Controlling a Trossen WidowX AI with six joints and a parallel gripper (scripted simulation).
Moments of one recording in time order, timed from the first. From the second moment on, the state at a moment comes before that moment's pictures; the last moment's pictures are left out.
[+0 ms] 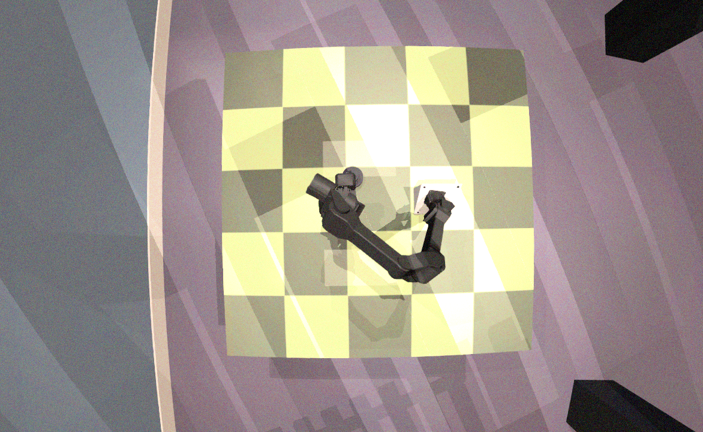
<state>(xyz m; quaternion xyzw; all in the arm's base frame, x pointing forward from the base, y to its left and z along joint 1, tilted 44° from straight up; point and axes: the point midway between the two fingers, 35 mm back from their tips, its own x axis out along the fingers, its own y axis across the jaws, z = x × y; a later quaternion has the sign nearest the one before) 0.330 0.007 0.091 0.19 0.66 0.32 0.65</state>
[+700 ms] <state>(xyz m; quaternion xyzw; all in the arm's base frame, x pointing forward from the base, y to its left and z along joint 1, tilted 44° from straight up) 0.331 -0.027 0.040 0.19 0.66 0.33 0.65</state>
